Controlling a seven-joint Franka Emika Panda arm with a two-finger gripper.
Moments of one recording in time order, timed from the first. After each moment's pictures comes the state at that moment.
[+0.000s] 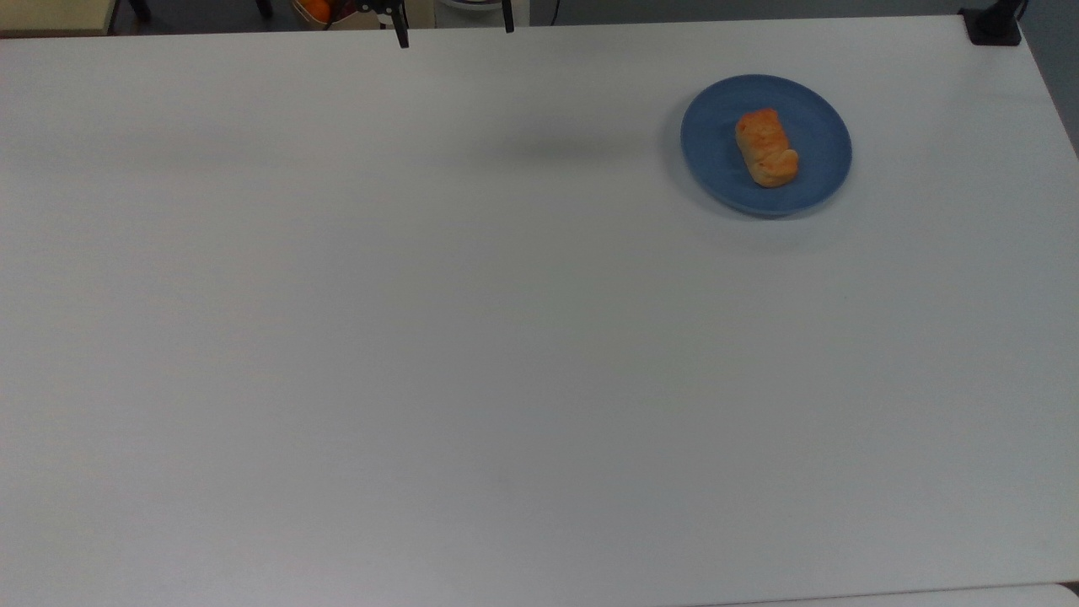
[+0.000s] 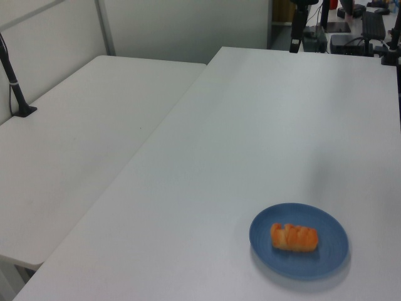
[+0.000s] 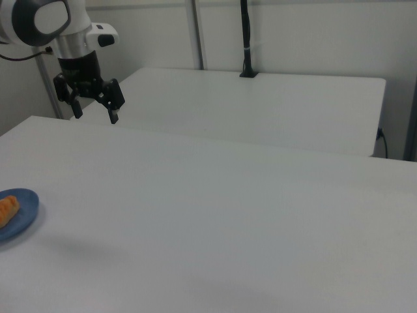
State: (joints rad) arm 0.15 0.02 -0.08 -1.59 0.08 1.70 -0.13
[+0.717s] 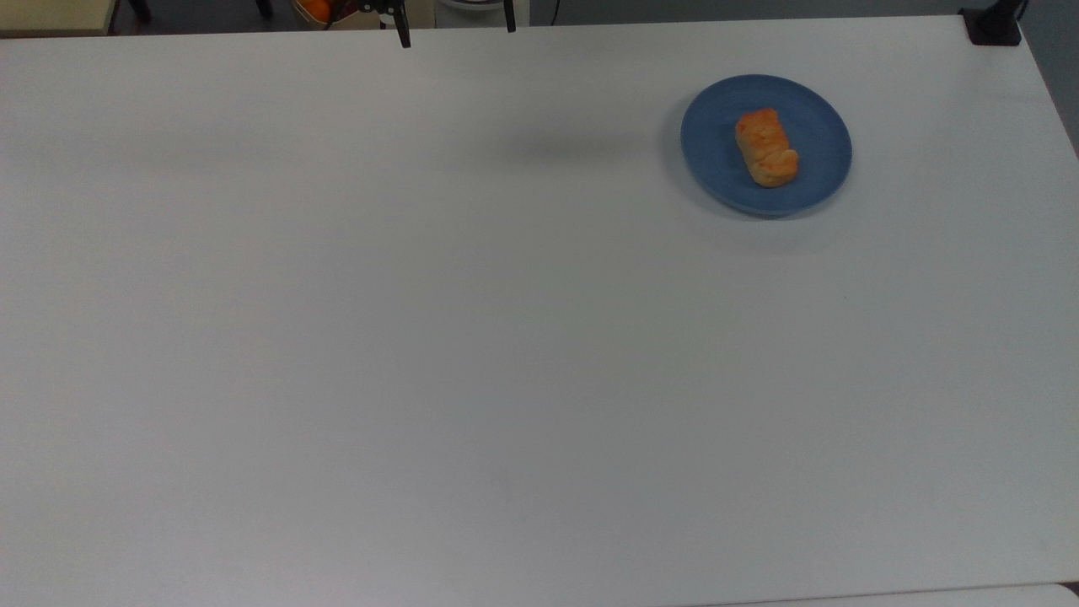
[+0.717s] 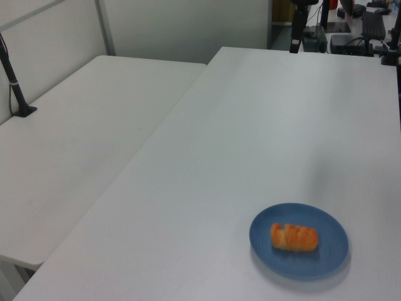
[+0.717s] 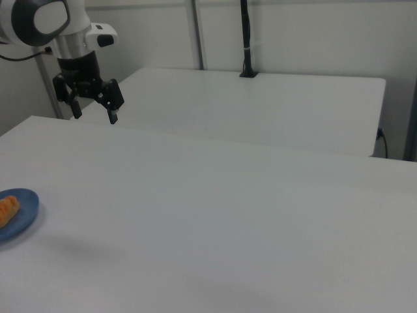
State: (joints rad) arm 0.15 0.02 -0.08 -1.59 0.08 1.69 -0.13
